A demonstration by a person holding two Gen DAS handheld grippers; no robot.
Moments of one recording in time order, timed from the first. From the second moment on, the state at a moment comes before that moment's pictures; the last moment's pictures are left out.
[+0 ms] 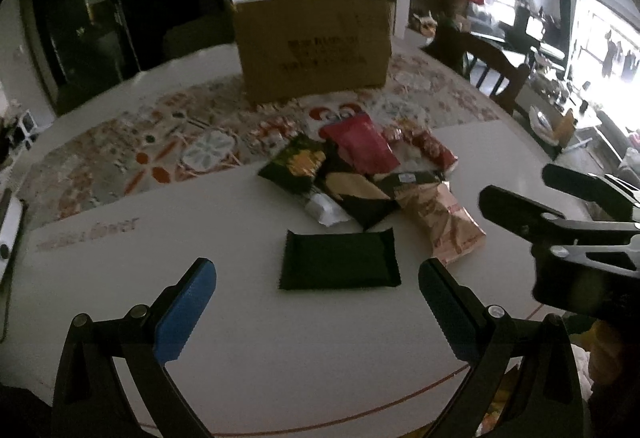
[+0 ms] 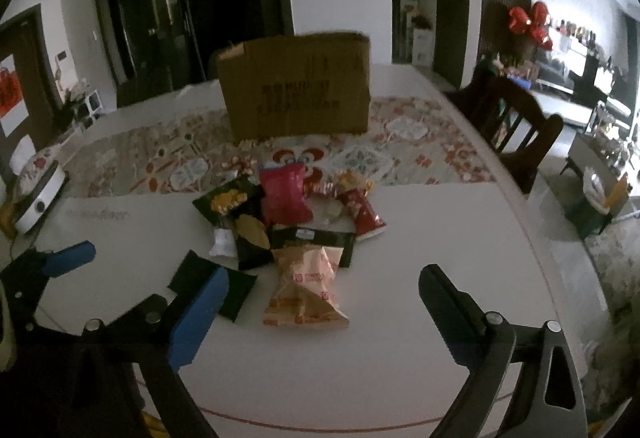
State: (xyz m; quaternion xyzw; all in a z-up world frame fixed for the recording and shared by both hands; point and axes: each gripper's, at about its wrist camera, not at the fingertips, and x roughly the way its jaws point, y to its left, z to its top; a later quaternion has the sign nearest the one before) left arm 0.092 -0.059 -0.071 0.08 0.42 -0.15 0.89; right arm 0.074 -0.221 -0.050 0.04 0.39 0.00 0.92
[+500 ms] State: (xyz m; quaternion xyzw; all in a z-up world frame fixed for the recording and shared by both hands) left arm 0.125 -0.077 -0.108 0.08 0.49 -0.19 0.85; right arm 0.117 -0.216 -0.094 0.04 0.48 0.03 0.87
